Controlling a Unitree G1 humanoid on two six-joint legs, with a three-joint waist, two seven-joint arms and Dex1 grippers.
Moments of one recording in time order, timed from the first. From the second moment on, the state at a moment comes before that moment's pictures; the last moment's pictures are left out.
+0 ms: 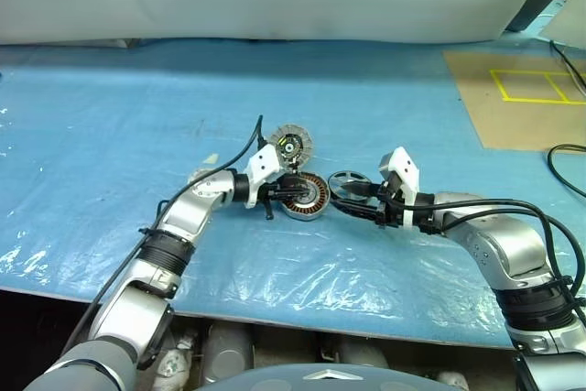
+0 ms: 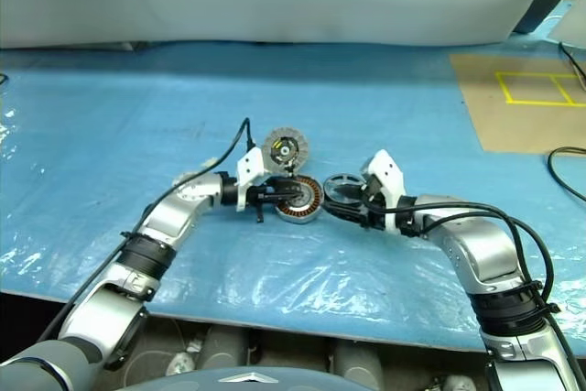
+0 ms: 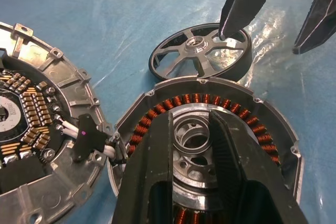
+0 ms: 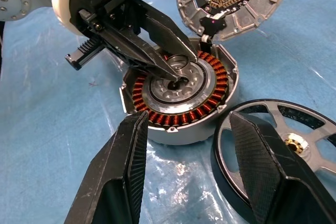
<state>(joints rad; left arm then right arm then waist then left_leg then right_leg) -0.57 0.29 -0.27 0.36 -0.15 0.07 -1.03 -0.26 -0.64 0.06 -0.29 0.49 0.75 0.83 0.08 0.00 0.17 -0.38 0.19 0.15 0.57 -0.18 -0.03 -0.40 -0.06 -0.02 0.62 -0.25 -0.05</state>
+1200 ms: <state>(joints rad) -0.56 0.29 -0.27 0.36 -0.12 0.09 -1.03 -0.26 -0.64 0.06 -0.25 0.42 0.75 0.79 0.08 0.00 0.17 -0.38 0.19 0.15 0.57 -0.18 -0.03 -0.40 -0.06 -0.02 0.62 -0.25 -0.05</state>
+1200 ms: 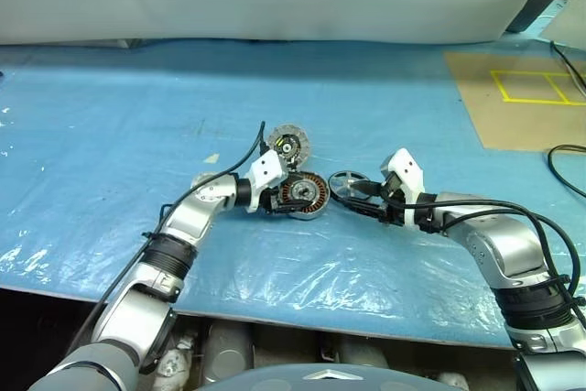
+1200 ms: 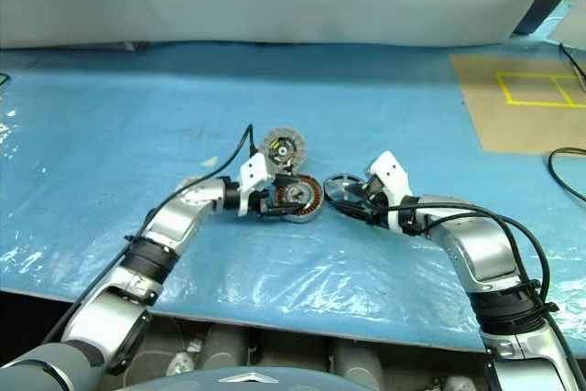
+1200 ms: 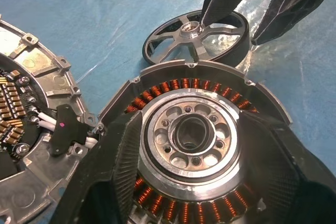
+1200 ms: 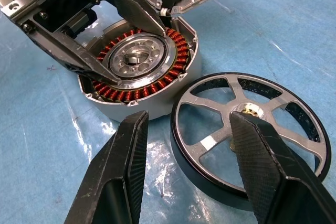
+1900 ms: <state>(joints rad) -0.32 0.43 -0.10 -0.02 -0.35 0.41 -0.95 -0.53 -0.48 0.22 -0.02 0.43 0.73 0.87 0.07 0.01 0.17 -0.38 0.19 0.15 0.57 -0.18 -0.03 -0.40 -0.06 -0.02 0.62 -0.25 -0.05</state>
